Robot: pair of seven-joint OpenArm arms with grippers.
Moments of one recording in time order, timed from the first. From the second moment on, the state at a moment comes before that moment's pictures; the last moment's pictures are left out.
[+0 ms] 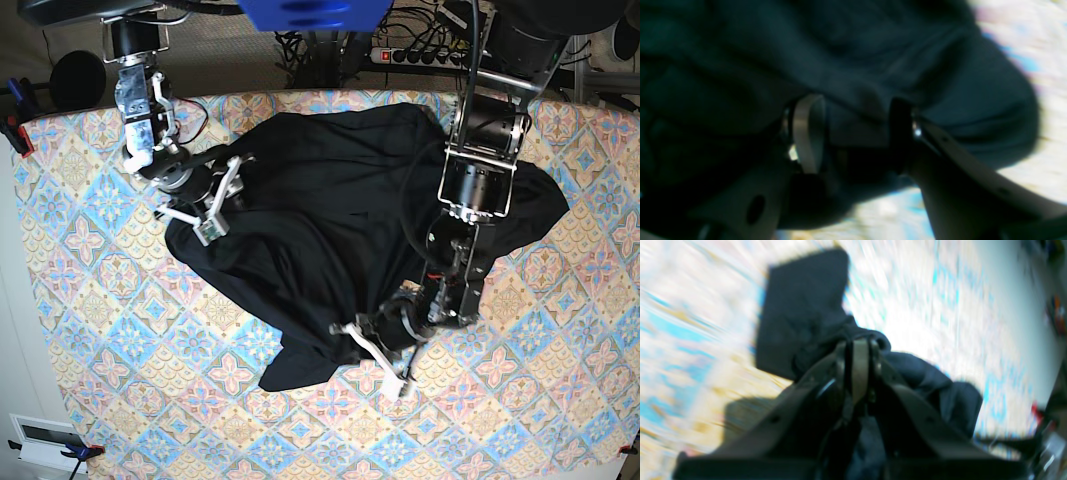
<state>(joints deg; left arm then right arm) -32.3 -5.7 12.6 62.3 -42.1 -13.1 40.9 -7.9 15.7 -5.4 96.3 13.0 24.2 -44.2</state>
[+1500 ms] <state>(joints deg) -19.4 -20.4 -5.8 71.2 -39.5 -13.7 43.6 10.4 15.7 -17.0 83.5 13.0 24.6 -42.3</state>
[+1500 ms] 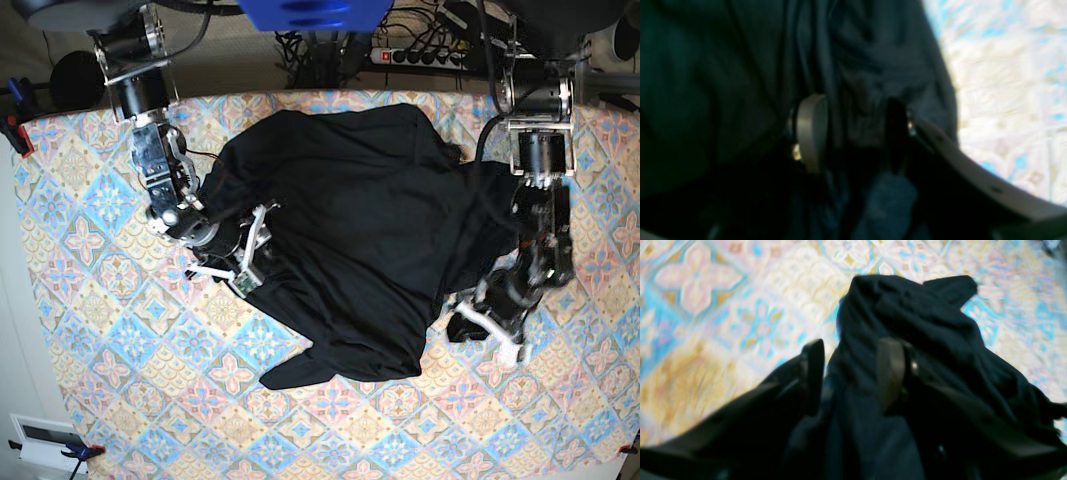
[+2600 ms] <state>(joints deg) -4.9 -20.2 -18.3 82.9 -40.3 -13.4 48.6 19.9 20.4 -22.9 73.8 12.9 24.5 -39.0</state>
